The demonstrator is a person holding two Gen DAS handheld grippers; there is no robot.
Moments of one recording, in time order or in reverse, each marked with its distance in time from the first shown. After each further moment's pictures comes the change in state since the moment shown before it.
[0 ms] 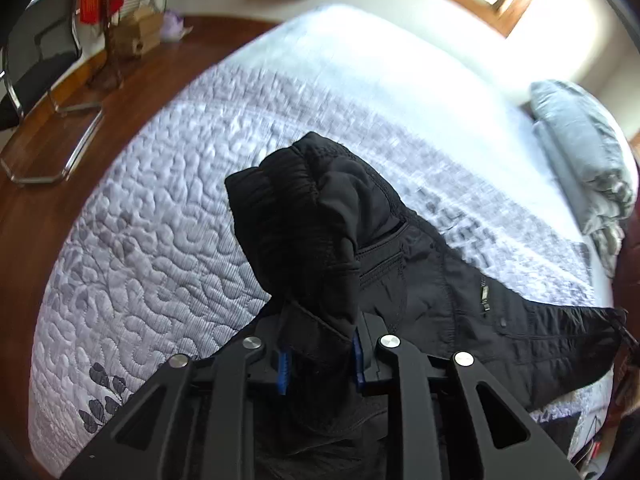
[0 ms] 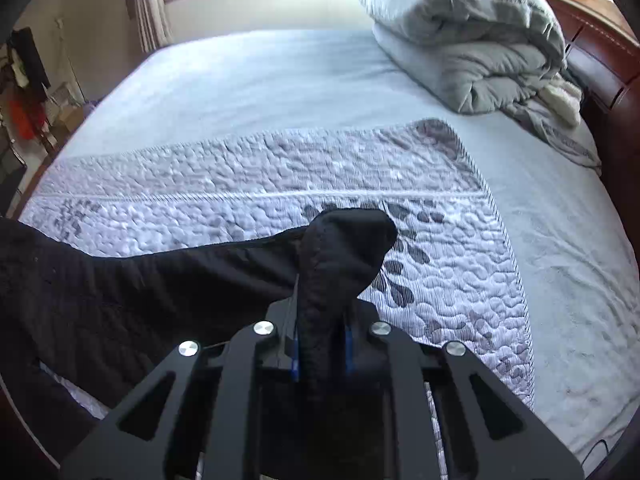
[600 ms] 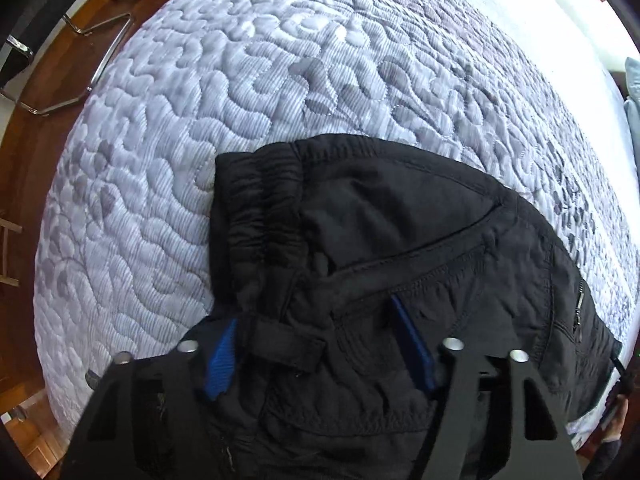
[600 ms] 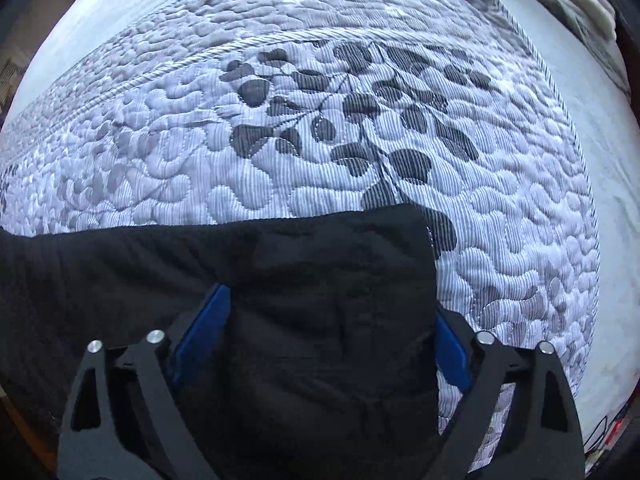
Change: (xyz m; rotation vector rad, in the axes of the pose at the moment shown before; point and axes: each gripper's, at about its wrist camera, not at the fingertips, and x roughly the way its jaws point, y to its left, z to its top) left arm 0.133 0.054 0.033 -0.147 0.455 0.208; right arm 0.172 -0.037 -0.030 0.067 0.455 -0.063
